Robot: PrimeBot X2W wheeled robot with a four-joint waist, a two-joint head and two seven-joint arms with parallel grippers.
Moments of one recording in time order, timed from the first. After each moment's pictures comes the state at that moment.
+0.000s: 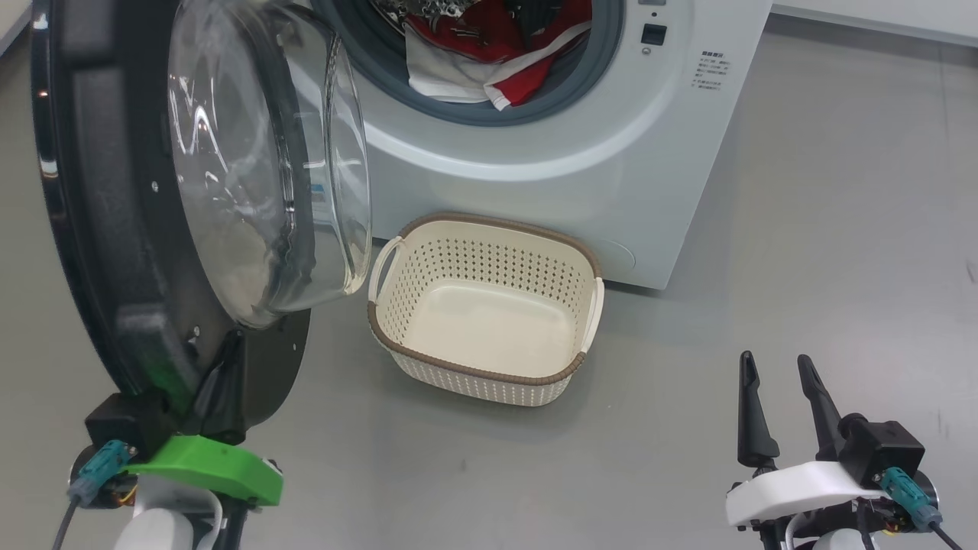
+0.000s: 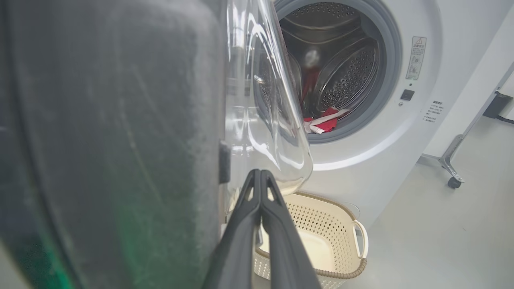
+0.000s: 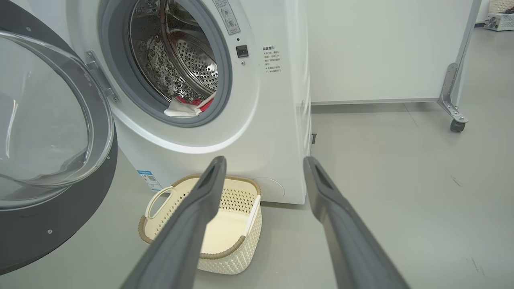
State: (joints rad) left arm -0.13 0.08 -0.11 0.27 -0.45 -0.08 -0.18; right arm 0.06 -0.04 0.15 0.13 0.36 0.00 -0.26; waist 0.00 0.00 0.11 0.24
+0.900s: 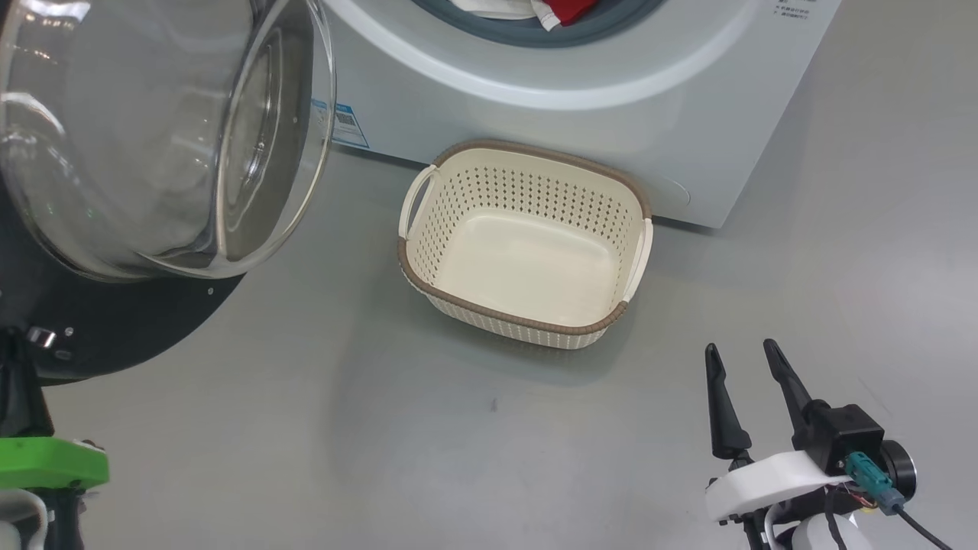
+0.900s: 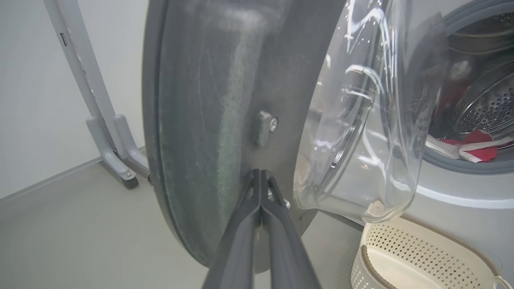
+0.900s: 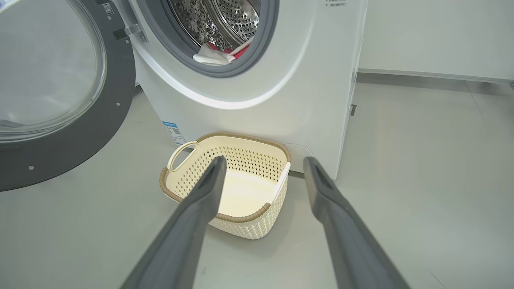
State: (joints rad) left arm -0.14 0.20 0.15 0.32 -0.56 -0.04 -0.23; right arm 0.02 -0.05 0.20 0.17 0.28 0.01 -0.26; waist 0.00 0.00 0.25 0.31
